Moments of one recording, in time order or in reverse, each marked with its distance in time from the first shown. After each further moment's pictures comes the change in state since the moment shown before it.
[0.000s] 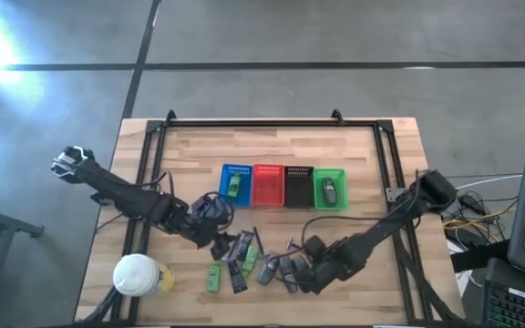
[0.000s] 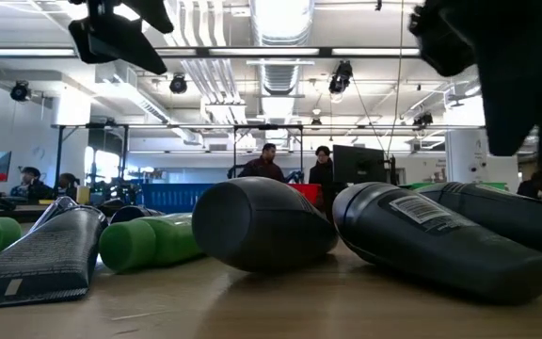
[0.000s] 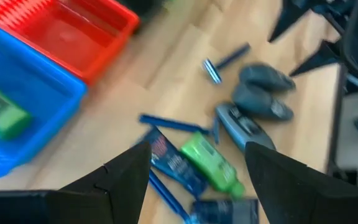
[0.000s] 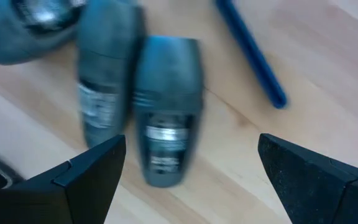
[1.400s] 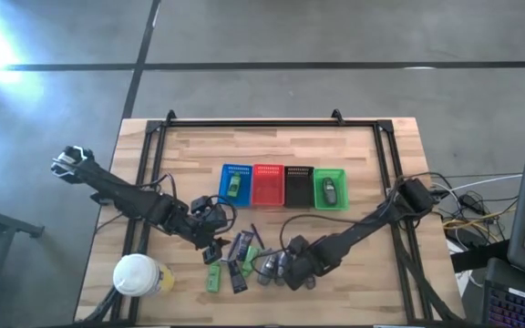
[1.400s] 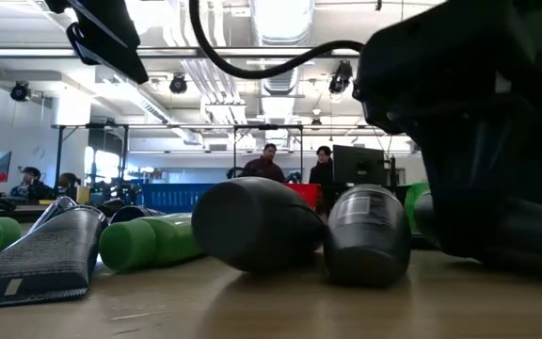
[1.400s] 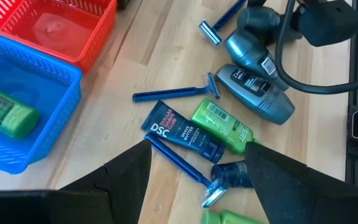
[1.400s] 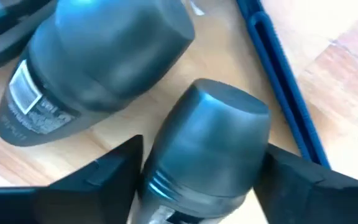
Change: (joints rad) left arm -0.004 0.000 -0.001 -0.079 0.054 0.151; right arm -0.100 0.177 0.056 0.026 -0.090 -0.155
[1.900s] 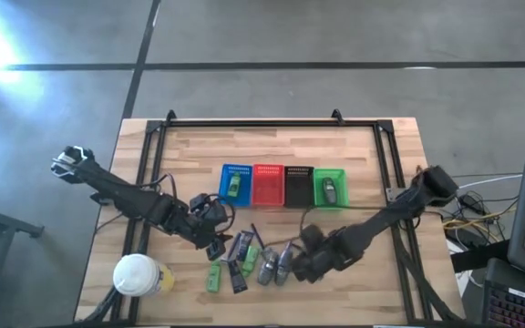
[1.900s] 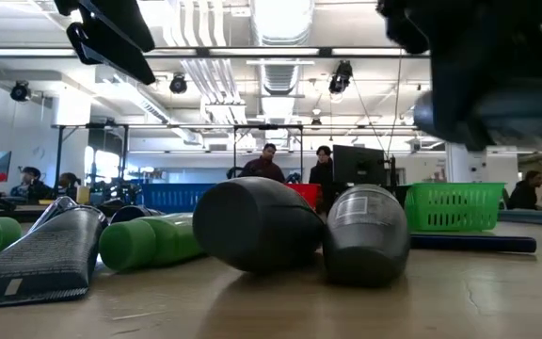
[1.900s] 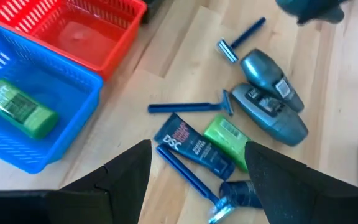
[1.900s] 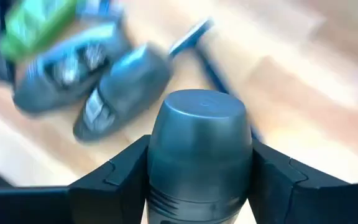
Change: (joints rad) left arm 0.001 0.000 0.000 0.005 -0.082 -0.060; right arm 0.035 -0.251 -0.012 -0.147 0.184 0.135
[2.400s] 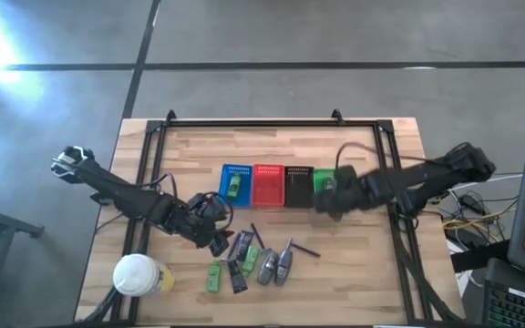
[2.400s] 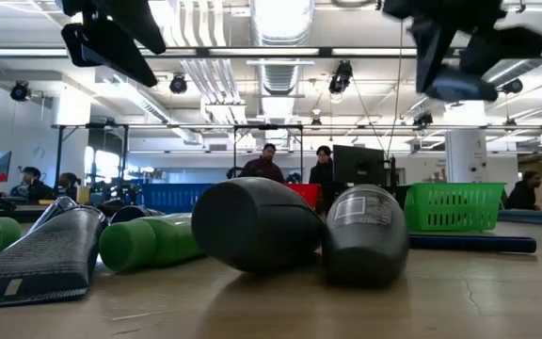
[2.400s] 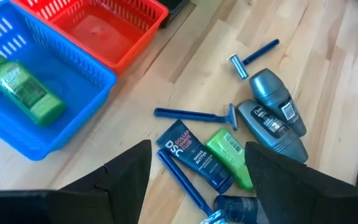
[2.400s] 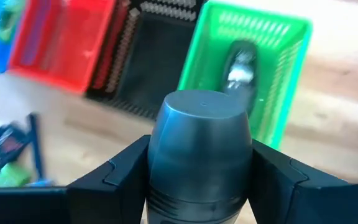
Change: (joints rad) left arm 0.006 0.000 0.000 -0.012 -0.038 -0.147; right arm -0.322 -0.420 -0.150 -0.313 0.157 -0.030
